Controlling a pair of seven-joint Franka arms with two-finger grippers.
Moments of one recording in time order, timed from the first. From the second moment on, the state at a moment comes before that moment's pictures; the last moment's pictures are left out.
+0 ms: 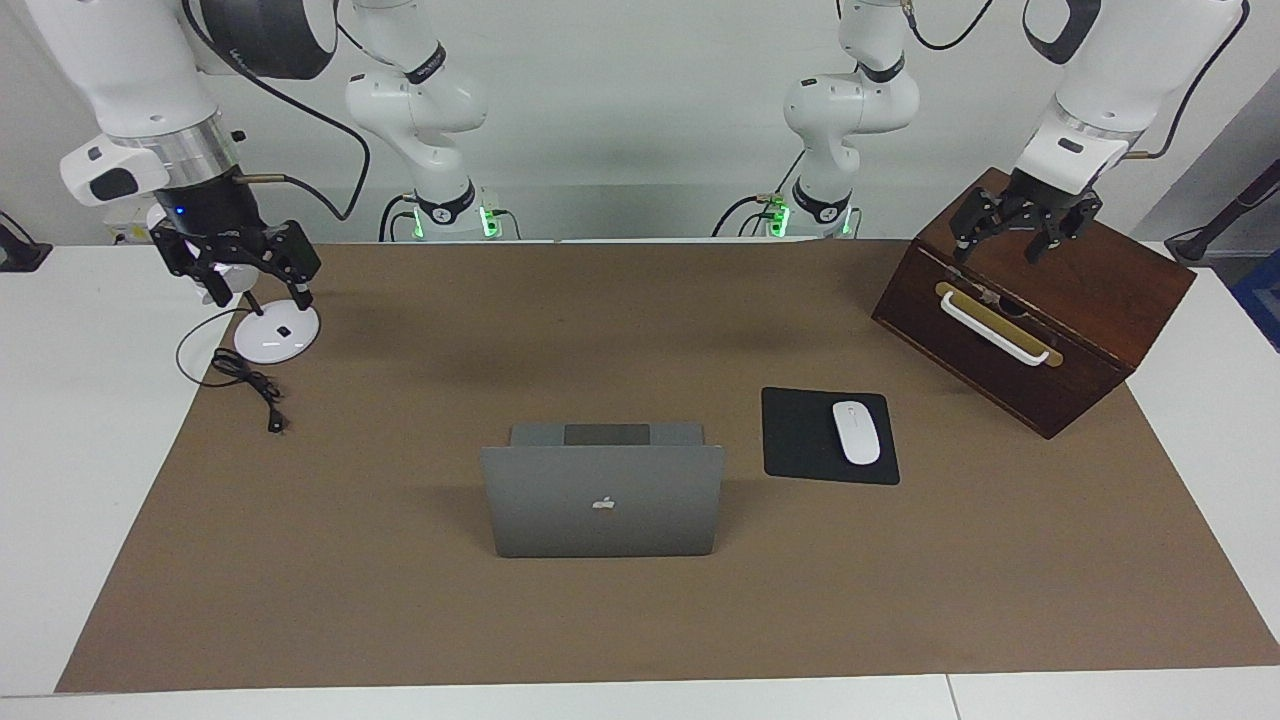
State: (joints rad) left arm -0.01 -0.10 -0.02 -1.70 -0.01 1.59 0.05; right arm -0.01 -0.02 -0.06 -1.63 0.01 1.78 0.04
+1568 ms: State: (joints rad) left arm -0.01 -0.12 -0.03 -1.72 -0.01 1.59 0.03; right arm -0.01 -0.02 -0.06 -1.64 0.01 1.78 0.02
